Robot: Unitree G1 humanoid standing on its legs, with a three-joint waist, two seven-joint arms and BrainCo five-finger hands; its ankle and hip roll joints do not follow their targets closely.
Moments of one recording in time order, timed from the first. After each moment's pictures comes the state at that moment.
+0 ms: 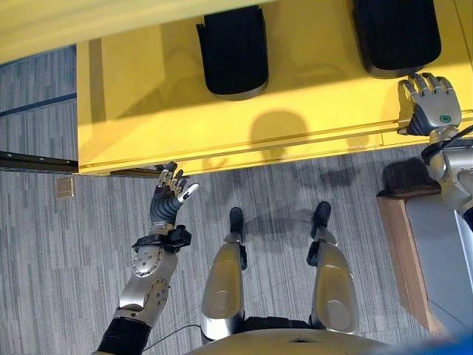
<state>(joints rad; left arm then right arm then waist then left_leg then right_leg) 0.11 0.38 -0.12 0.00 -0.62 -0.23 0.18 -0.71 -0.96 0.50 0.54 -0.71 0.12 -0.38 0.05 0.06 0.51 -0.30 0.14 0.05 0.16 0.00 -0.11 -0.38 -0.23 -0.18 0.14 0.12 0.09</state>
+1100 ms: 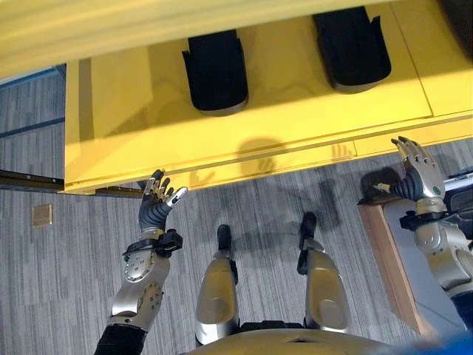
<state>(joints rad) 0.17 0.36 -0.03 0.00 -0.61 -0.17 0.22 0.05 -0.65 0.00 -0.03 -0.51 0.00 -0.35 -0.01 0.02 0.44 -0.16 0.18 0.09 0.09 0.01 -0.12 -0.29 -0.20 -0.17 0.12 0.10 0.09</state>
